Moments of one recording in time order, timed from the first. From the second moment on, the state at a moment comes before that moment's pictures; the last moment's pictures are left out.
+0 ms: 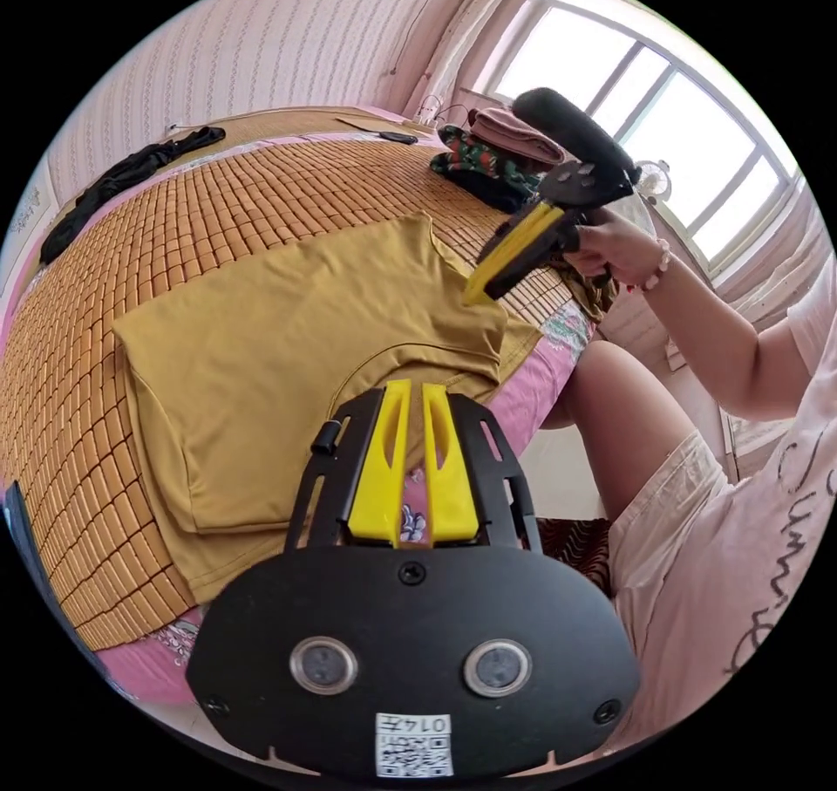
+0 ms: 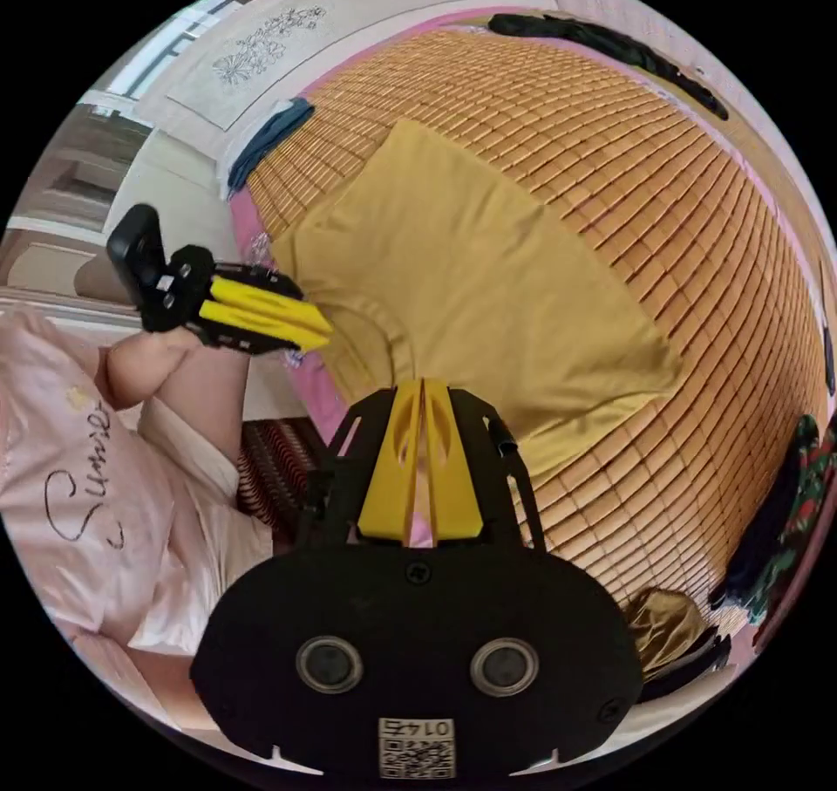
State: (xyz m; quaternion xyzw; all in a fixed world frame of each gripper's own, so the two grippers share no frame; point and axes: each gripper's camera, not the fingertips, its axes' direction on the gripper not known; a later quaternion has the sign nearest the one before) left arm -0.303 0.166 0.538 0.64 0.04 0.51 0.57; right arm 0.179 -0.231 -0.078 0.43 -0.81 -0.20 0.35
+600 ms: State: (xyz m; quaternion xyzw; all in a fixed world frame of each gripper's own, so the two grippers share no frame) left arm -0.286 0.158 0.655 0.68 -0.01 0.52 0.51; right arm 0.213 -0.305 -0.001 0.38 -0.88 0.01 0.29
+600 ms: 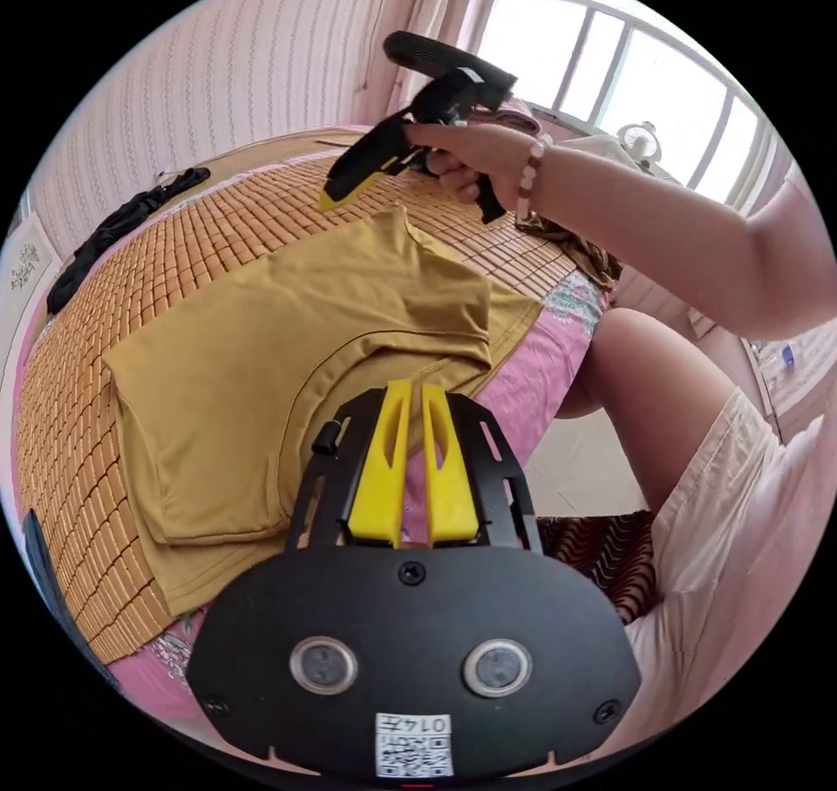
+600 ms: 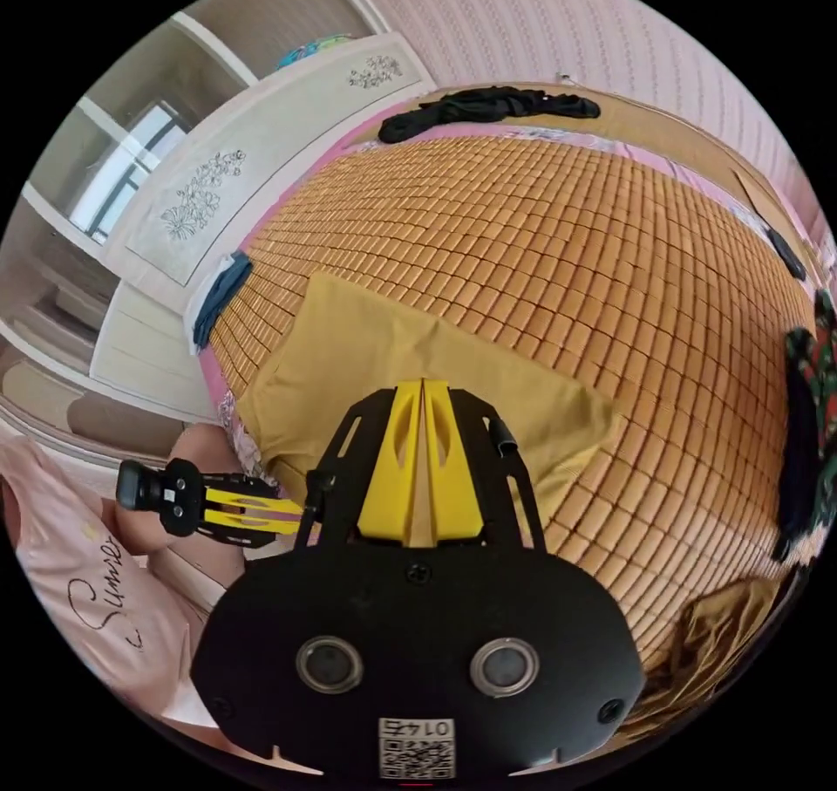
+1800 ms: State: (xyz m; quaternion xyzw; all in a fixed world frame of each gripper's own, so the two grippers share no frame) left arm -0.201 0.212 0.772 0.64 -0.10 0.60 0.46; right arm 0.060 -0.228 0.254 0.11 -0.97 0.20 0.12
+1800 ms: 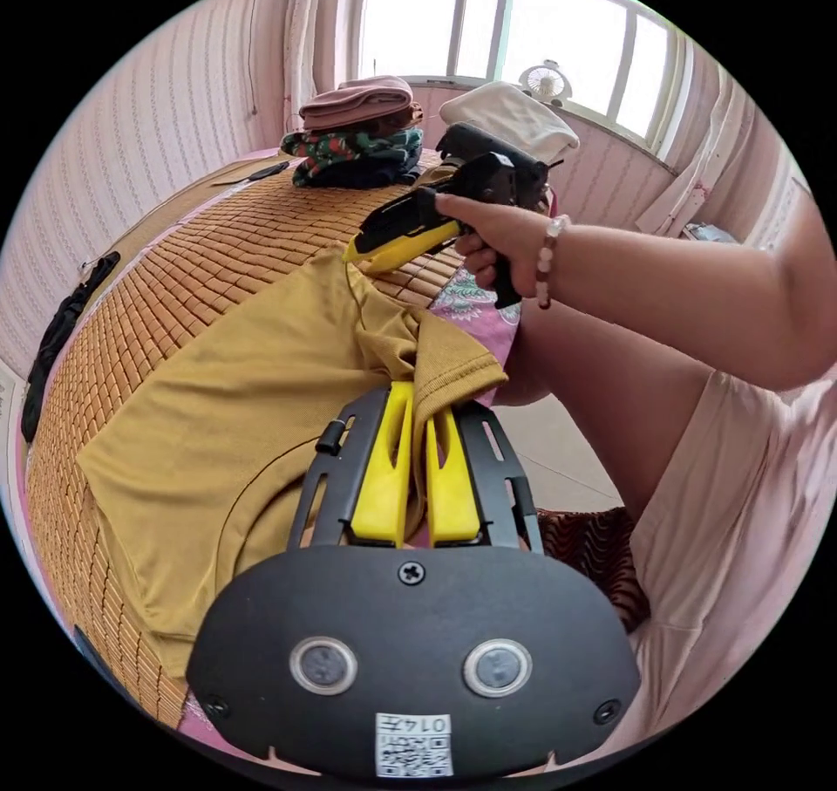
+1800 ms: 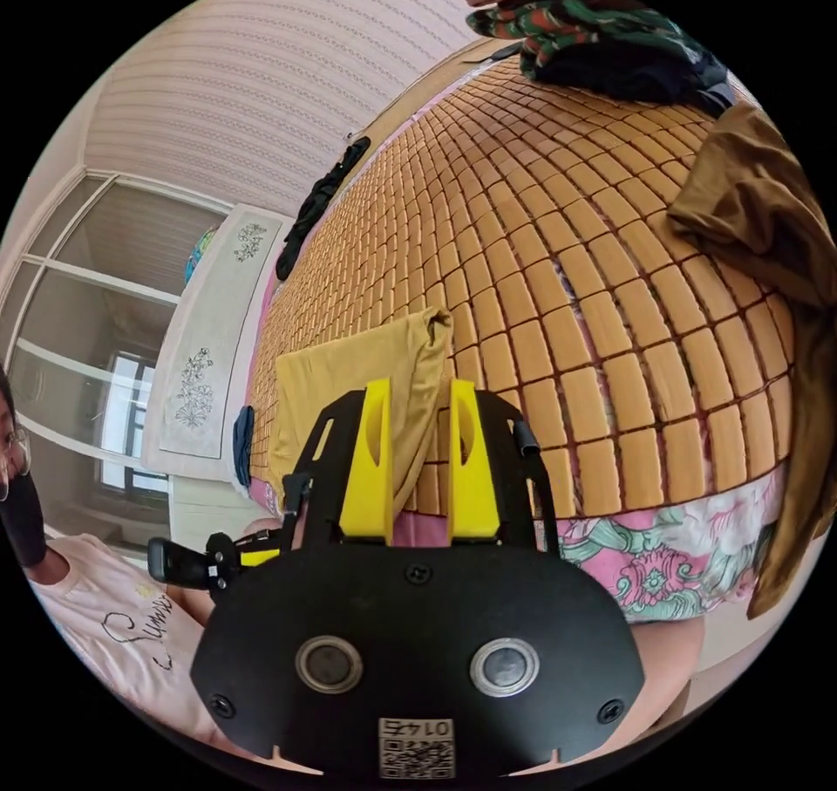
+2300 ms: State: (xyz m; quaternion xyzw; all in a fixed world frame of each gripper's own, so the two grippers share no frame) left arm -0.232 0.279 0.720 0.65 0.07 0.64 0.40; right arm 0.096 -0.187 0.337 0.15 -0.95 0.22 0.14
